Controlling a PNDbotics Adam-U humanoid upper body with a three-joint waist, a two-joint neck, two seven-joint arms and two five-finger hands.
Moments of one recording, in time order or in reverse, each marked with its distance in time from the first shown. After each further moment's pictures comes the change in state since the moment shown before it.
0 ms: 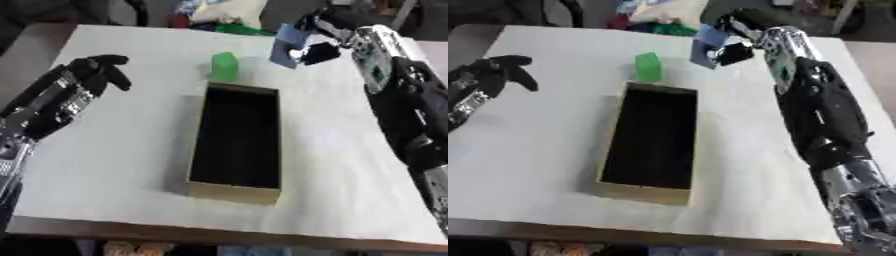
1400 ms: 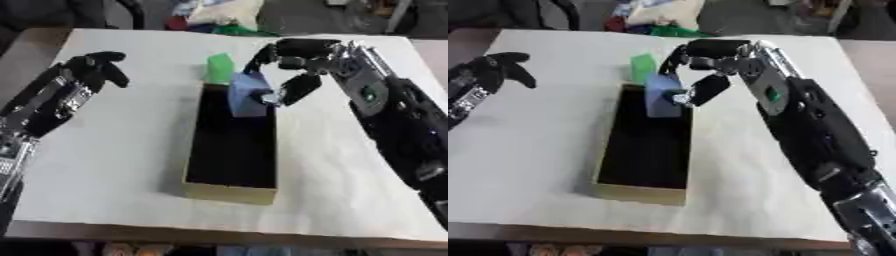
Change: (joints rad) left arm 0.008 0.000 0.016 0.001 -0.001 0.005 0.020; right arm 0.117 -0.001 0.308 -0.227 -0.381 -0.191 0.275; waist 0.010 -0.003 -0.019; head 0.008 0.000
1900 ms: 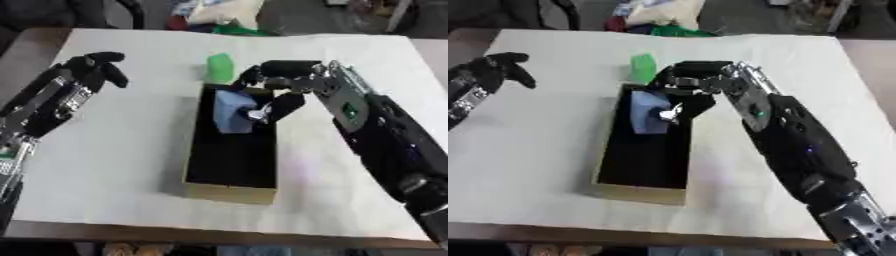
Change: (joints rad) left arm 0.000 0.000 0.002 0.004 -0.001 0.000 0.000; right arm 0.024 0.036 0.024 0.020 -0.002 -0.007 -0.007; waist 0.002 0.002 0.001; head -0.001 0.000
